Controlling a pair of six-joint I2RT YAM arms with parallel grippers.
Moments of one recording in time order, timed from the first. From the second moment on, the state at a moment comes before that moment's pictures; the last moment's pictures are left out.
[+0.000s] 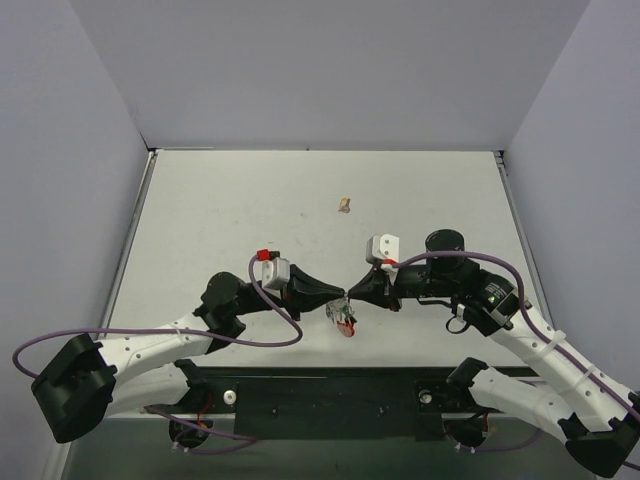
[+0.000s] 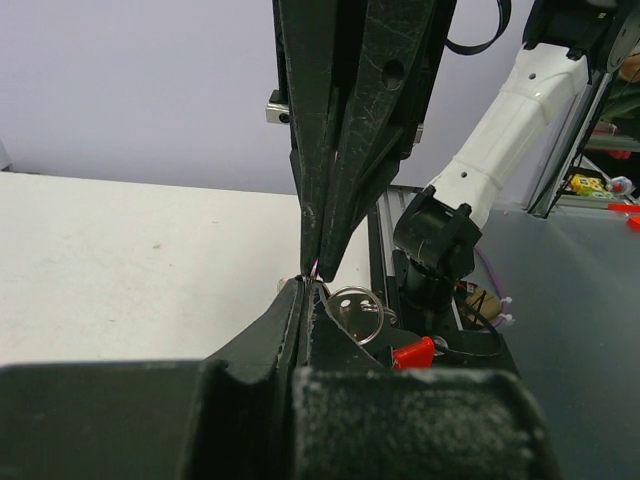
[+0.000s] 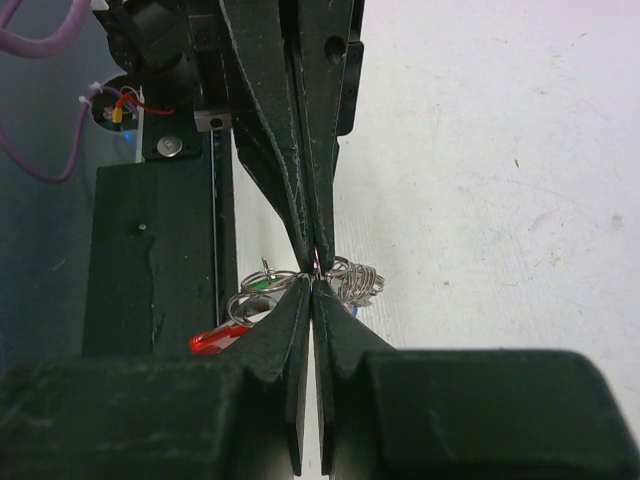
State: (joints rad) left arm -0.87 1.08 0.44 0.98 0.60 -0.27; right arm 0.73 0.86 0.90 -0.42 -0.67 -0.28
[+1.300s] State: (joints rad) left arm -0.89 1.22 0.35 1.25 0.37 -0.51; right arm 0.79 0.84 0.91 -0.53 -0.65 -0.50
